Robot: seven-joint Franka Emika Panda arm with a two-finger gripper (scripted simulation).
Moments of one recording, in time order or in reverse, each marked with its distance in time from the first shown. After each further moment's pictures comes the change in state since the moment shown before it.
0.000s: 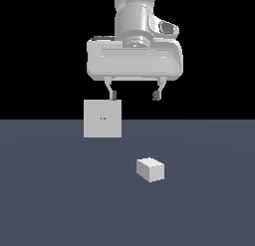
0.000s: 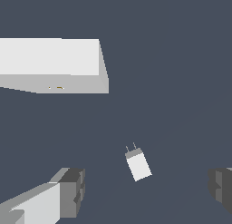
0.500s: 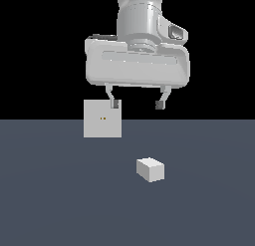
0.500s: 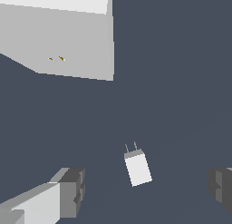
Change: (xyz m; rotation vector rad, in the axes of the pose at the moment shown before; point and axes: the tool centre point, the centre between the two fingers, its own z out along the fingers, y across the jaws) arm -0.018 0.003 0.021 0.014 0.084 -0.104
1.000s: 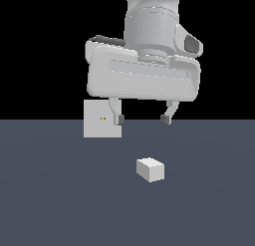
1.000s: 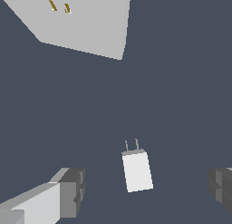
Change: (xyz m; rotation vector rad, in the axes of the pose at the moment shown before) arm -0.024 0.005 0.029 0.019 0.111 -0.138
